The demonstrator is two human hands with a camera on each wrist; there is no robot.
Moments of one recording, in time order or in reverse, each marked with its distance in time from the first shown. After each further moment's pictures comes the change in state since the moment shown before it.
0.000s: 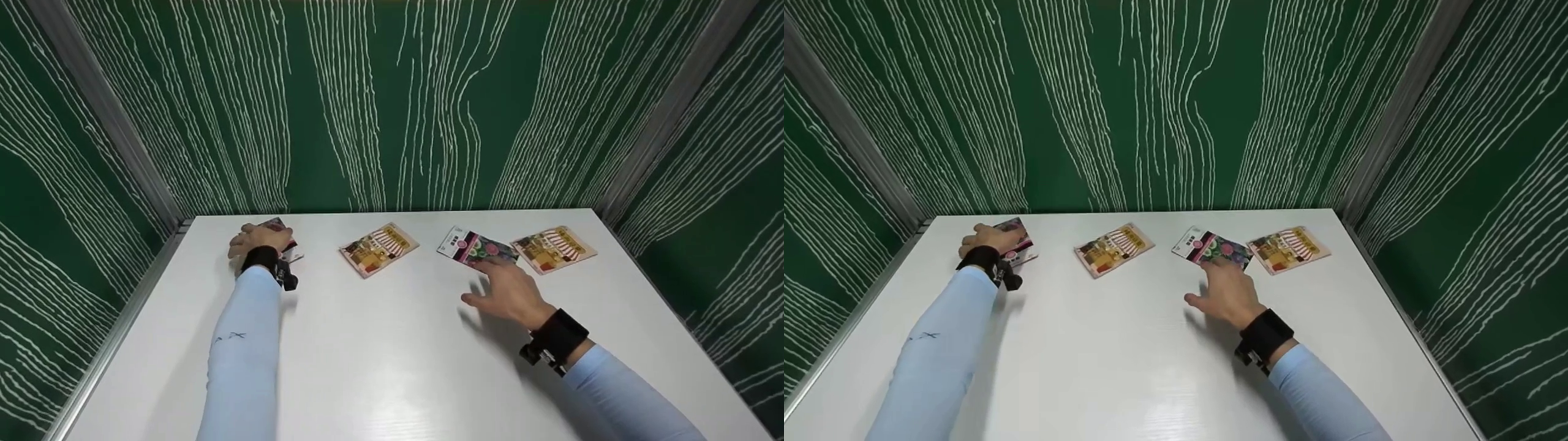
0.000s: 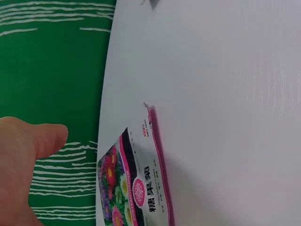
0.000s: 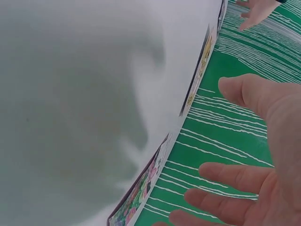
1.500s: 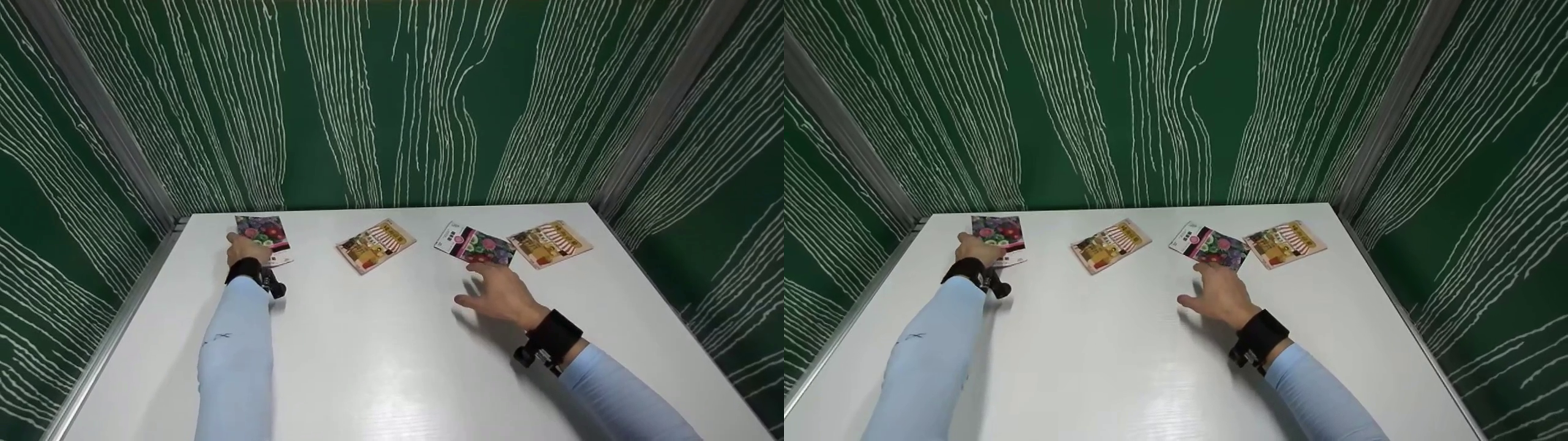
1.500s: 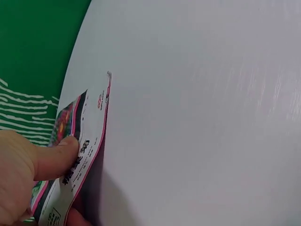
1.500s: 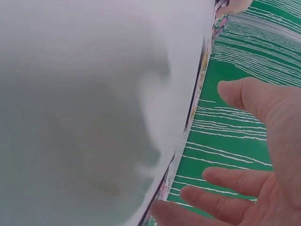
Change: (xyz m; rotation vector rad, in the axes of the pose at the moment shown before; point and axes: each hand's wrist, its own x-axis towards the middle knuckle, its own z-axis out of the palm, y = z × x) left_hand 0.066 -0.057 0.019 -0.239 -0.002 0.074; right_hand -0.007 -0.002 0.009 0.138 -0.047 0.031
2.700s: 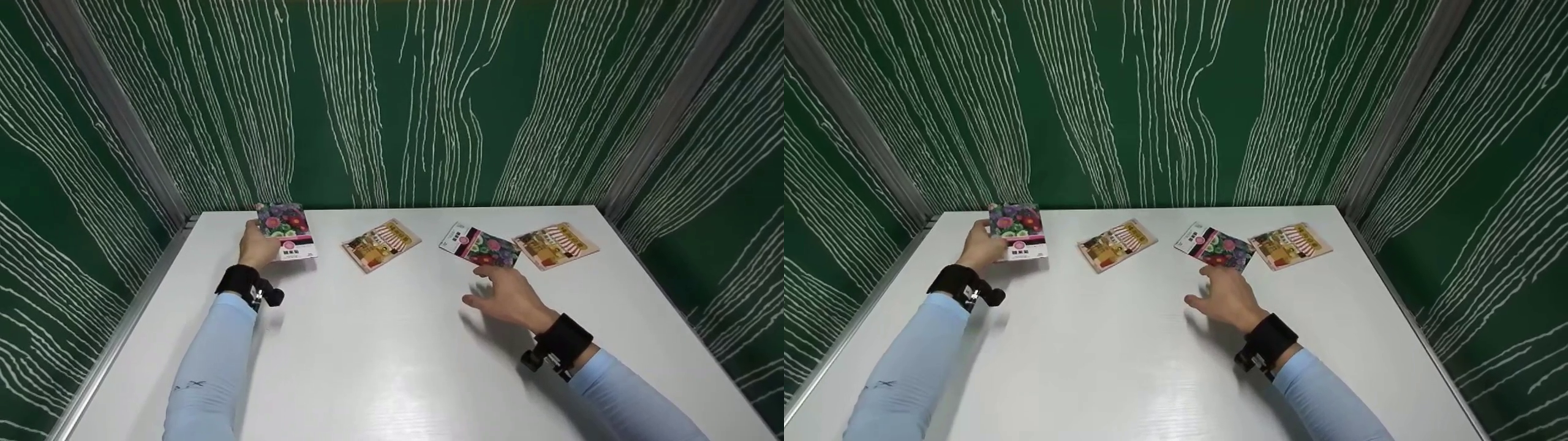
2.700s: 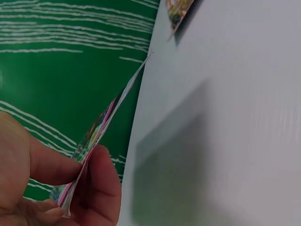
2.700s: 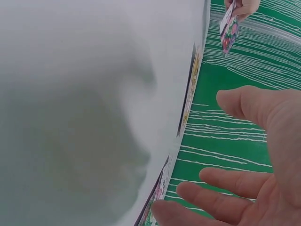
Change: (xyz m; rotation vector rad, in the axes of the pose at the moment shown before) left_hand 0.041 -0.015 0.011 -0.039 -0.014 0.318; right_hand -0.011 -0.004 -0.009 0.051 0.001 -0.010
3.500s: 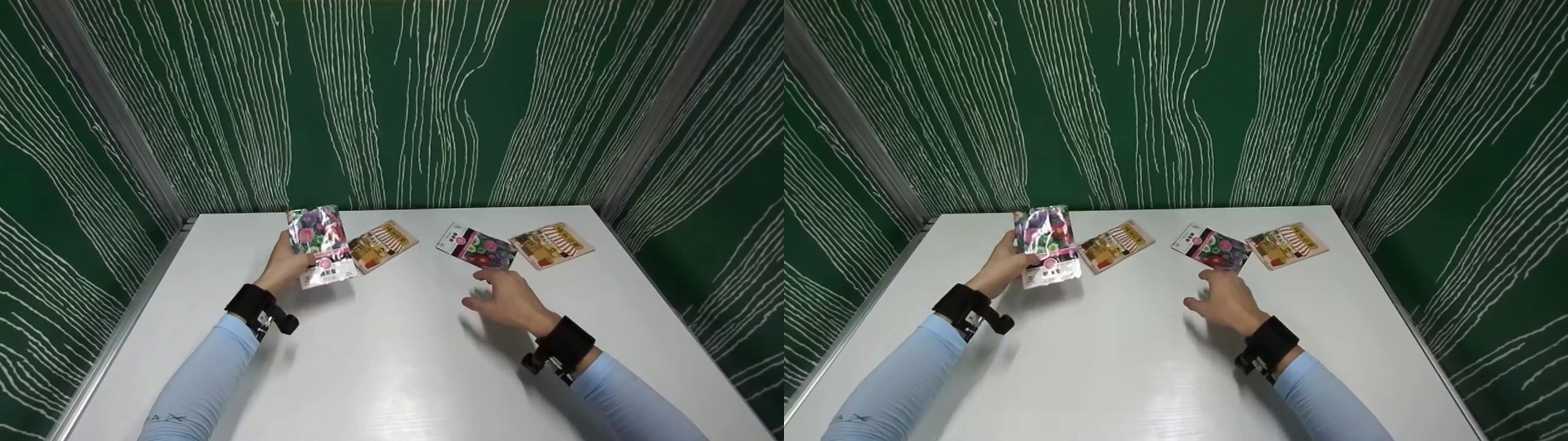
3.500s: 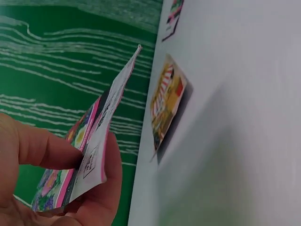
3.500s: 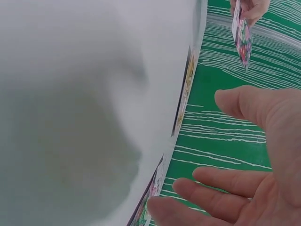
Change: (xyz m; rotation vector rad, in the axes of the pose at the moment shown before) left_hand -0.172 0.119 0.002 -0.231 -0.255 0.113; right_hand -0.010 -0.002 -0.005 0.030 -0.008 0.002
